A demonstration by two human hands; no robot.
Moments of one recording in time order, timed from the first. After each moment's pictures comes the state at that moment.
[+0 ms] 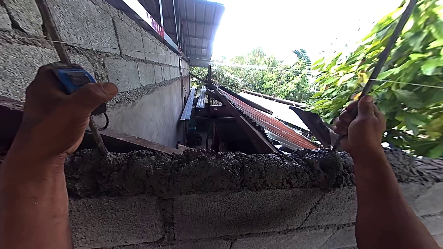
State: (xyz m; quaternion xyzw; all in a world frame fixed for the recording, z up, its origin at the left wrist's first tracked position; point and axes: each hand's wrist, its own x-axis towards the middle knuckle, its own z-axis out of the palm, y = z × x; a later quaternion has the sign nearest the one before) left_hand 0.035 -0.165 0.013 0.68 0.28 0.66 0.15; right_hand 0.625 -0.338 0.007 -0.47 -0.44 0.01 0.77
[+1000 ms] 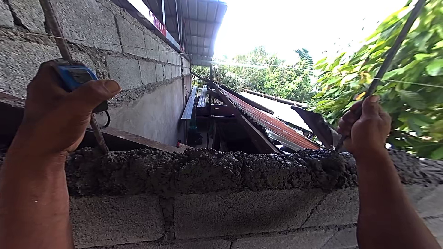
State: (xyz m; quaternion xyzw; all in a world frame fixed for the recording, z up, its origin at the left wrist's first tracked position) left_hand 0.036 -0.167 0.011 0.68 0.28 0.66 0.15; right_hand 0.626 -0.339 0.007 -0.47 -0.43 0.01 0.77
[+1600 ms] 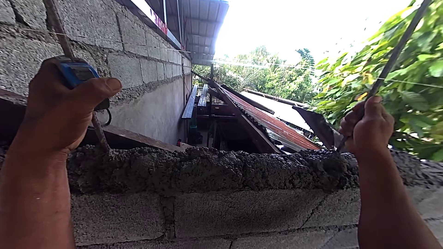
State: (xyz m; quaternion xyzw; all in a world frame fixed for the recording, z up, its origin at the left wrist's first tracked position) left_hand 0.039 -0.171 0.011 0.68 0.27 0.66 0.15; right_hand 0.626 -0.339 0.007 -0.47 -0.43 0.01 0.77
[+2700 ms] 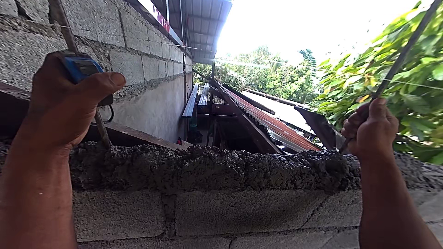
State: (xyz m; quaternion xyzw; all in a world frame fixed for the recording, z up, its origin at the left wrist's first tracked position) left_hand 0.051 -0.175 0.028 0.68 0.27 0.67 0.15; right_hand 0.627 -0.338 0.007 -0.47 -0.43 0.01 0.77
